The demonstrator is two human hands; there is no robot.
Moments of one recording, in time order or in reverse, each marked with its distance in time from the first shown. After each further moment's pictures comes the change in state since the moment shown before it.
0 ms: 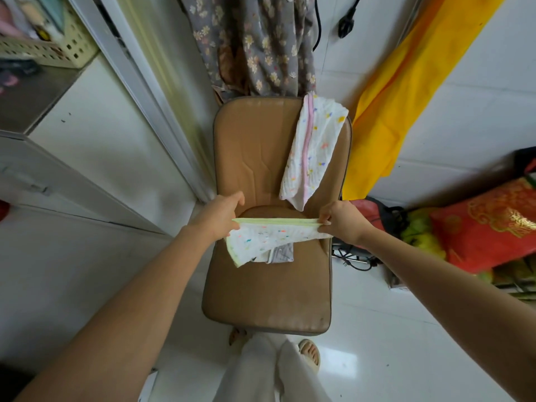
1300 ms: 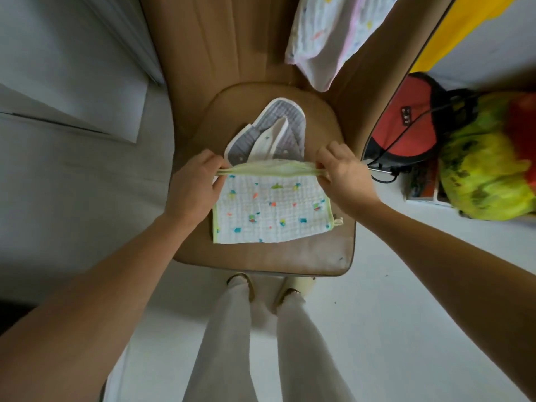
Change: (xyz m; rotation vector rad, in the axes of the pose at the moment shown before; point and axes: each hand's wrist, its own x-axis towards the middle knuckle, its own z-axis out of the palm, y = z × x) left_hand 0.087 -0.123 0.251 0.023 0.281 0.104; right_hand 0.074 0.068 0.259 -0.053 0.286 -0.094
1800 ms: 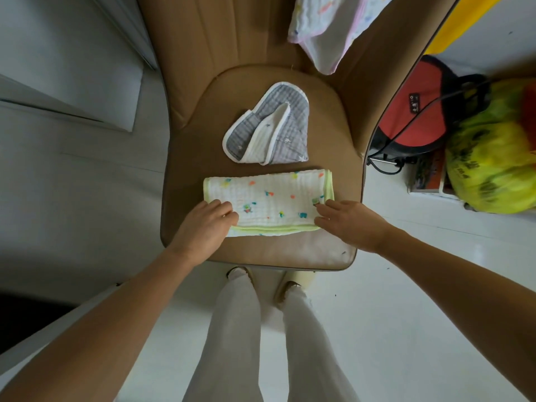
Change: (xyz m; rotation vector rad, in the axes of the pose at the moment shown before) left_hand -0.066 -0.011 0.048 0.189 -0.291 0.411; right_hand -0.077 0.026 0.033 -0.226 -0.404 -0.576
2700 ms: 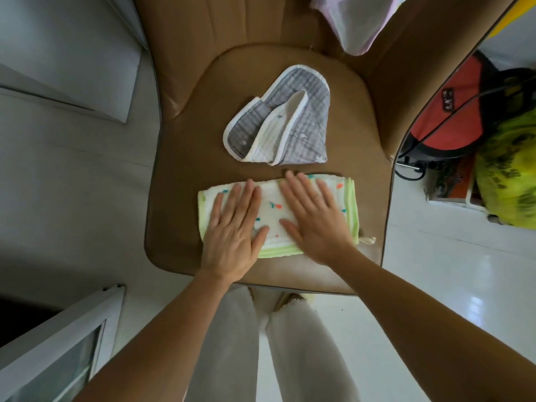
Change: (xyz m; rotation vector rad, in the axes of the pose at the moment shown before) left_hand 0.029 0.026 0.091 0.019 0.100 -0.348; right_hand 0.082 -0.038 0.060 0.094 0.037 0.480
